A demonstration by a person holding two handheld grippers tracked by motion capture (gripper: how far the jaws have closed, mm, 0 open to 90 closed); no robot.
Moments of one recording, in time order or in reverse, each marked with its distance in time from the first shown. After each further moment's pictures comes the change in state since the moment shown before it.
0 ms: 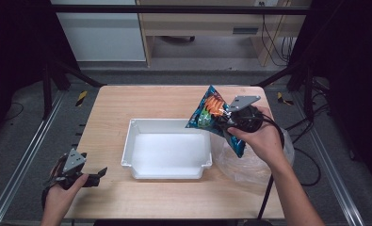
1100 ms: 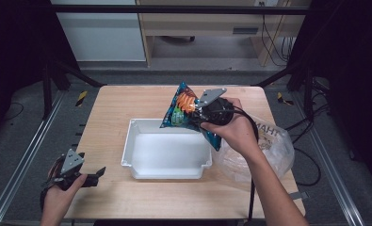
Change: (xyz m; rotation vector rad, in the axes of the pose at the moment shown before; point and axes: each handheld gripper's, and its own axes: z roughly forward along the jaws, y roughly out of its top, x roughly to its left) left arm 0.000 0.000 -0.005 -0.011 0.026 0.001; right arm 0.028 0.063 0.032 -0.029 0.064 -0.124
